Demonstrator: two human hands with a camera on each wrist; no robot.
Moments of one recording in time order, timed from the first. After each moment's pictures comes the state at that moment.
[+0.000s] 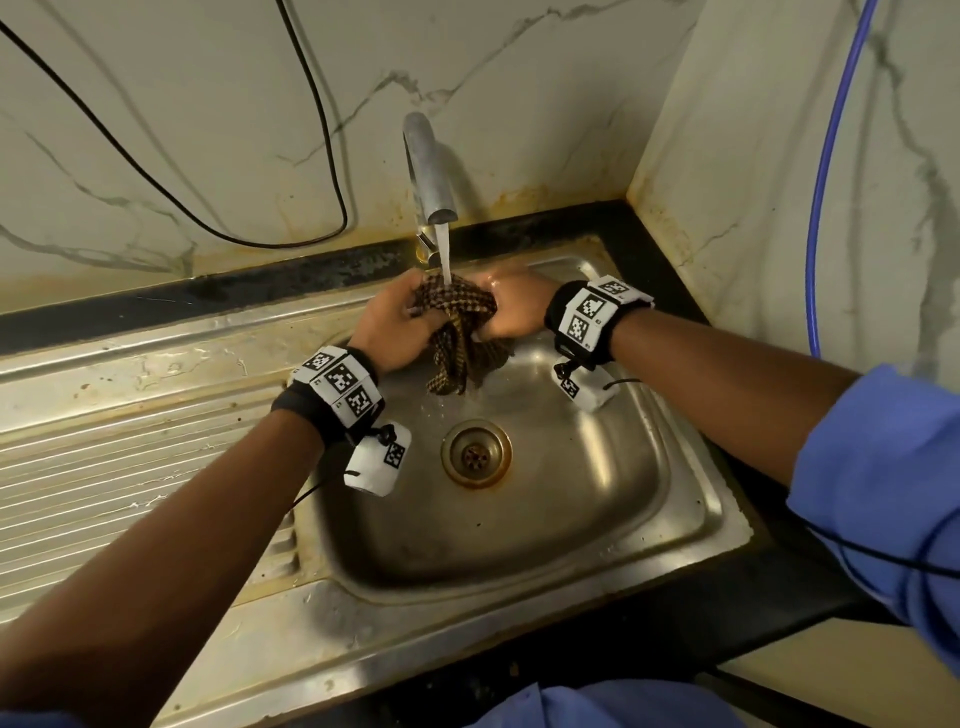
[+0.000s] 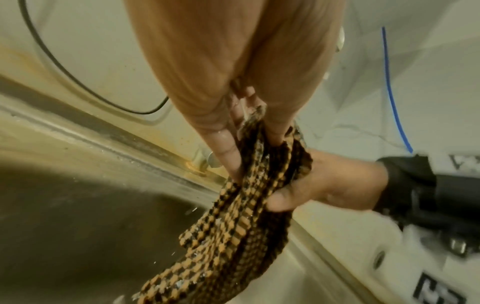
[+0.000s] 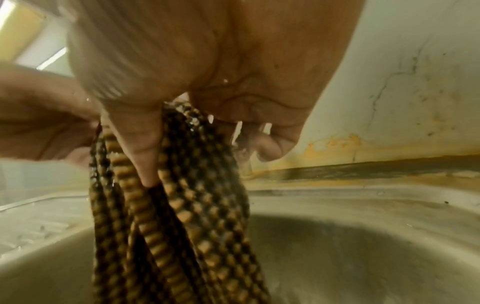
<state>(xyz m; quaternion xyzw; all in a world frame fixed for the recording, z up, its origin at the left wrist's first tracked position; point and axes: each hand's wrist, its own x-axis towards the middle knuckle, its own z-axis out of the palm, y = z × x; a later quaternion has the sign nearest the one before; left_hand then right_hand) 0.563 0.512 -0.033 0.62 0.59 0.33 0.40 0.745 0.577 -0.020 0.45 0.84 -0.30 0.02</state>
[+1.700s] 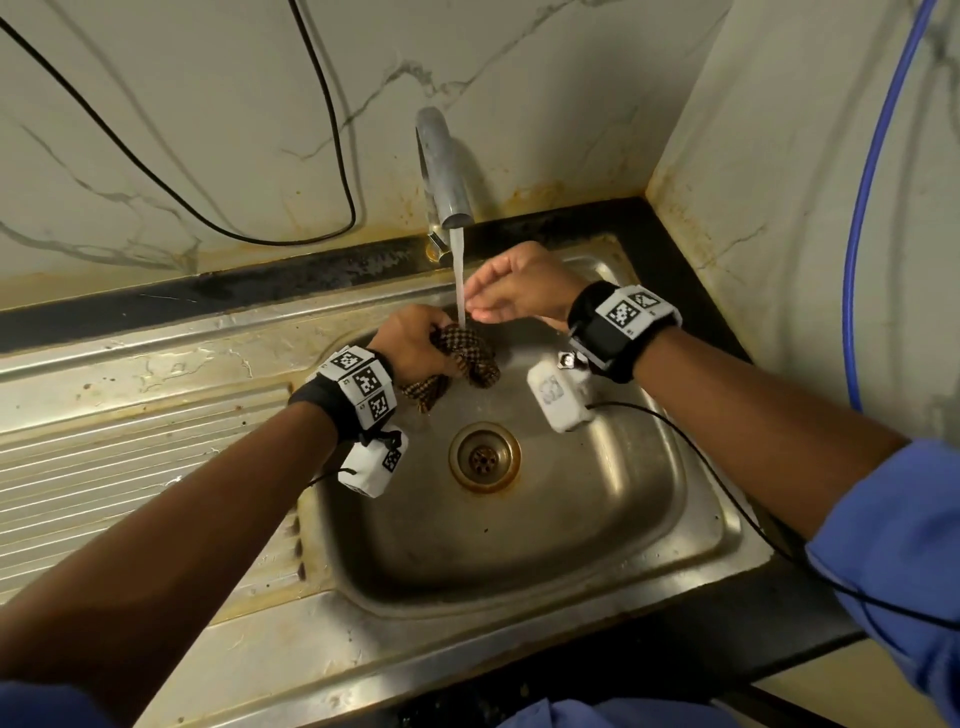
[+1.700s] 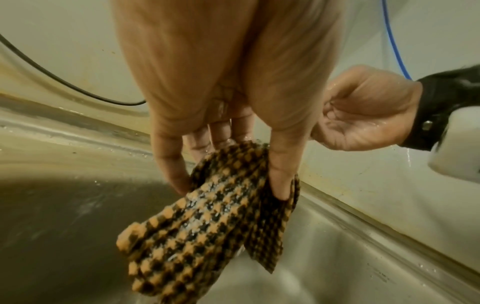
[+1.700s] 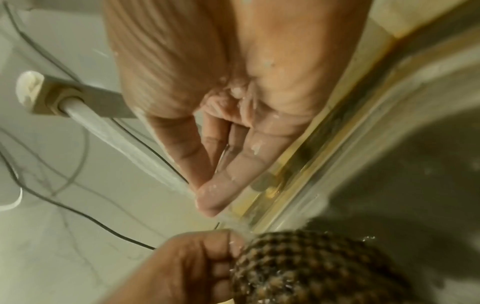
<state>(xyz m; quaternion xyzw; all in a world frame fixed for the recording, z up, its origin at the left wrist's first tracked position) 0.566 0.527 -0.047 0.67 0.66 0.10 0.34 0.741 0.578 -0.013 0.48 0.61 -0.60 -0.21</state>
